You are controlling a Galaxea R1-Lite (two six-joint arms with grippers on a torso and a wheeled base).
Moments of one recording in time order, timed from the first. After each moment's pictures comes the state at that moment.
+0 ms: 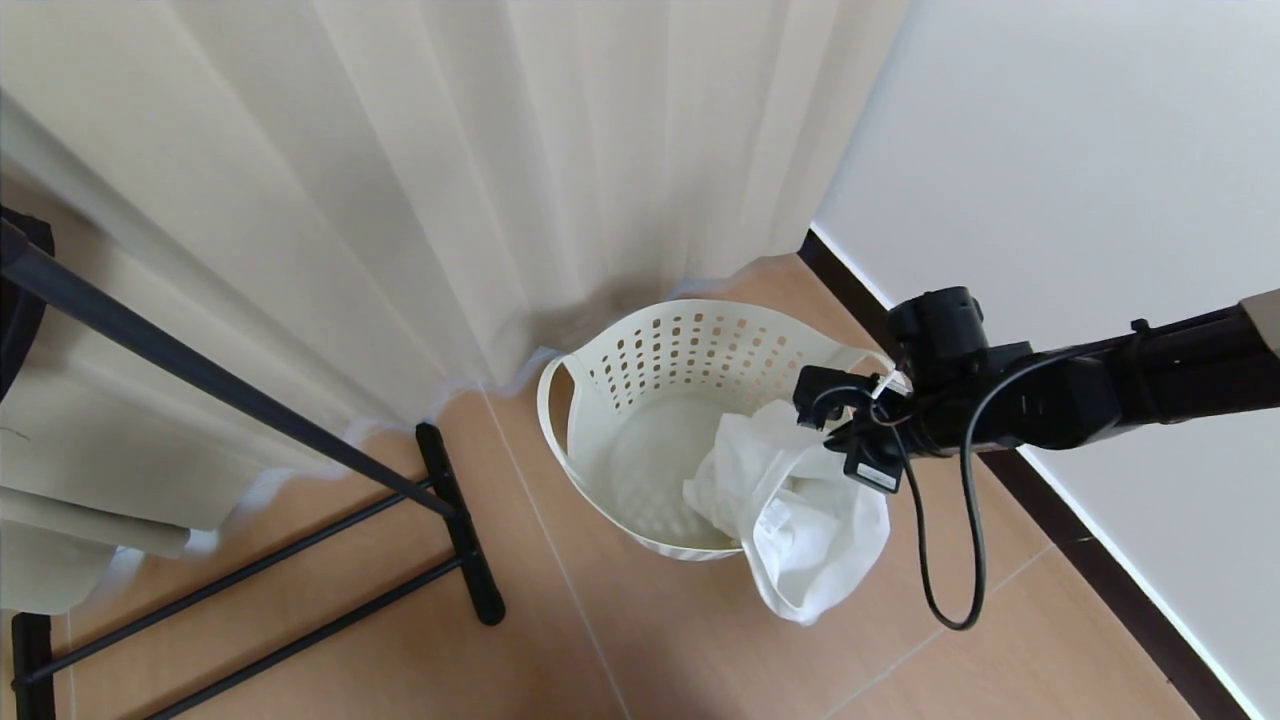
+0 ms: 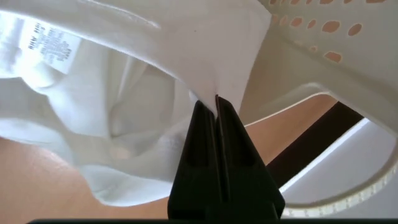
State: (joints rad) left arm -0.01 0.00 0.00 -0.01 -0.13 0.03; right arm 0.30 2.03 -1.29 0.06 0.00 -0.87
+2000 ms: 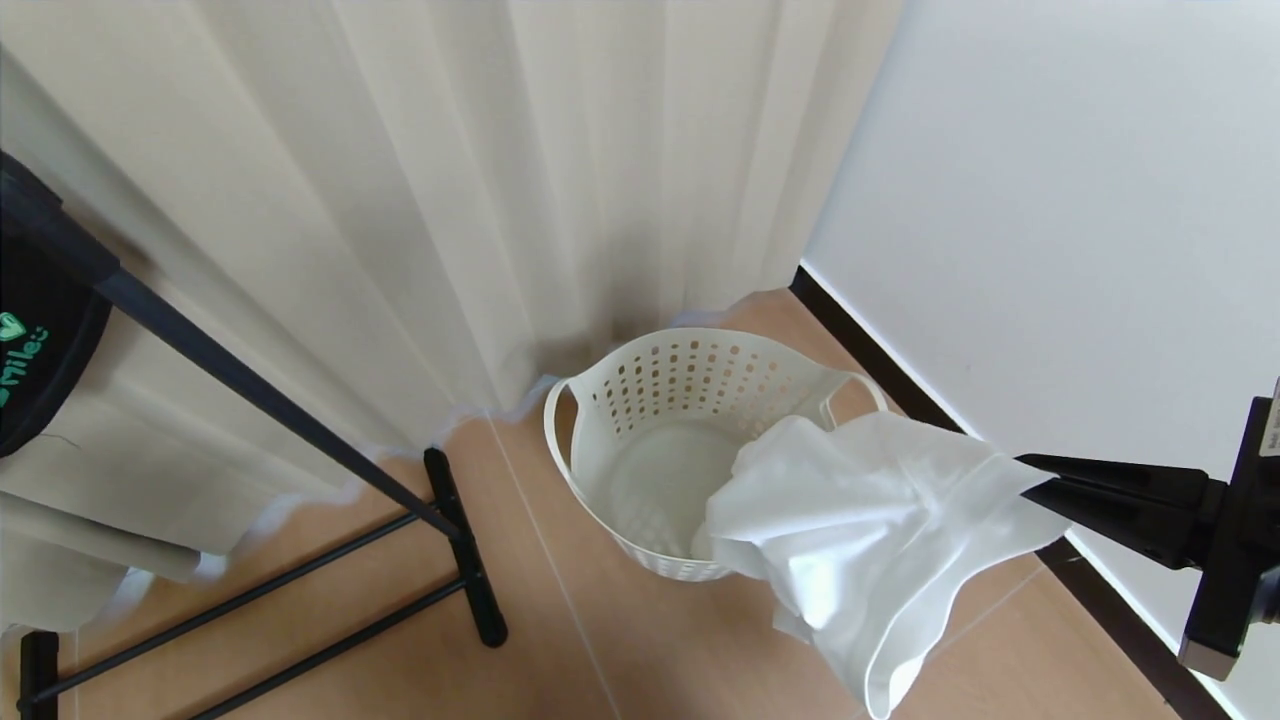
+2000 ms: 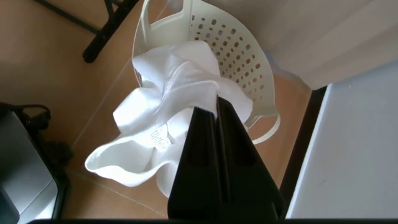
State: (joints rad) left arm -0.01 0.00 0.00 -0.01 -0.13 0.03; right arm 0.62 1.08 -0.66 -0.13 0.00 -0.57
